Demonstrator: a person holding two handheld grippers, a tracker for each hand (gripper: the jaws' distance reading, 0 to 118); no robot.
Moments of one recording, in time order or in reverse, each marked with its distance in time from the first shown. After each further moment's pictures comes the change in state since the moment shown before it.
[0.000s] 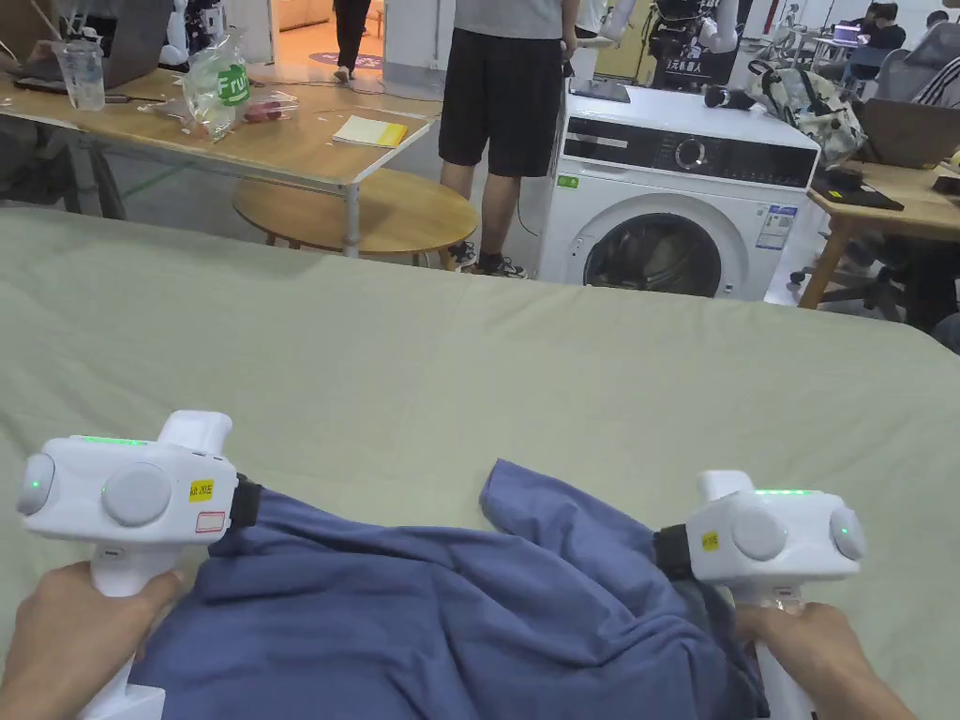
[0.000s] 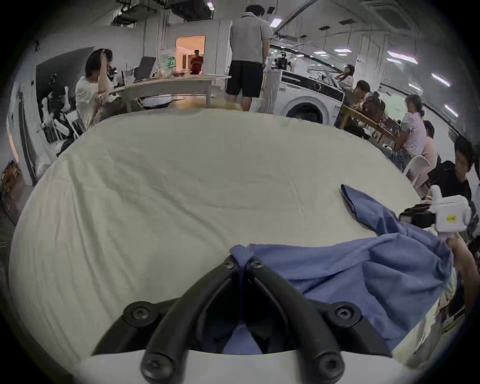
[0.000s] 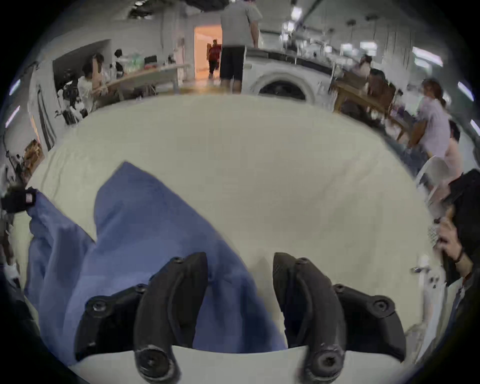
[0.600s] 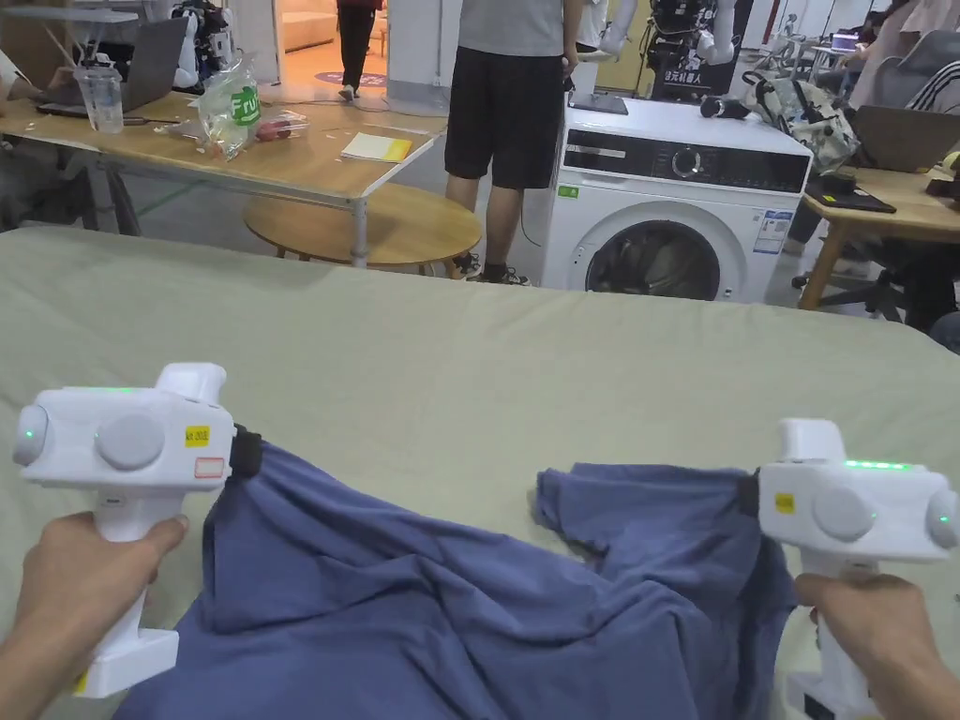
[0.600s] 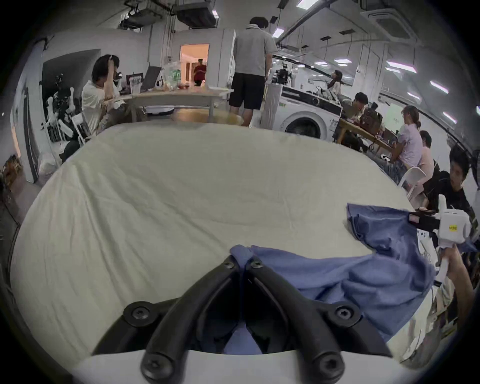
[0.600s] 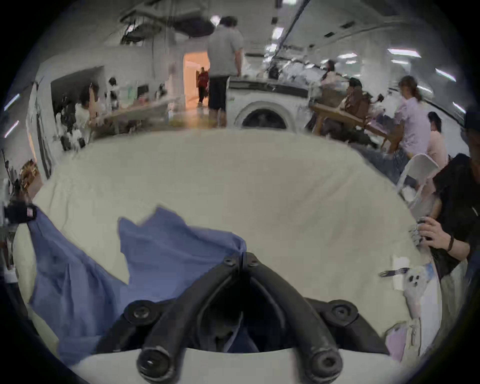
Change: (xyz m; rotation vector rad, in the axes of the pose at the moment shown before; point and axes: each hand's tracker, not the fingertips) left arm -0.010 0.030 0.051 0.092 -0.004 0.027; right arm 0.033 -0.007 0.118 0.374 -0.109 -0.081
